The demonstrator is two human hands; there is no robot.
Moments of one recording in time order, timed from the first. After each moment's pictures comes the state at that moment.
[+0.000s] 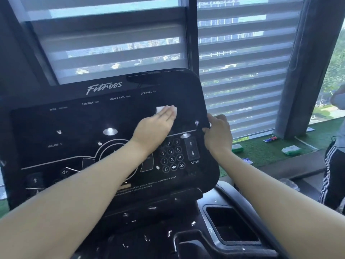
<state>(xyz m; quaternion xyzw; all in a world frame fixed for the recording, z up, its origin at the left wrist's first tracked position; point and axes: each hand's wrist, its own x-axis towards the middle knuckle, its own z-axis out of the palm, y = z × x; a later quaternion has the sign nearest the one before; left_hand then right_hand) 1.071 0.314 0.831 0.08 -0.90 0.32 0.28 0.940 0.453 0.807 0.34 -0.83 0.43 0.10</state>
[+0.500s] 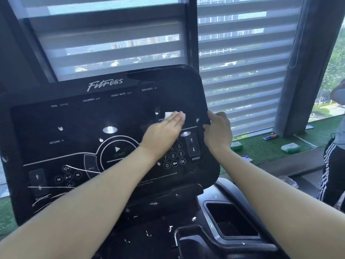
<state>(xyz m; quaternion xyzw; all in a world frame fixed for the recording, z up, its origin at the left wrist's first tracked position) 1.066 0.337 0.814 0.07 -0.91 0.29 0.29 0.944 0.450 0.804 0.32 -0.84 0.44 0.11</state>
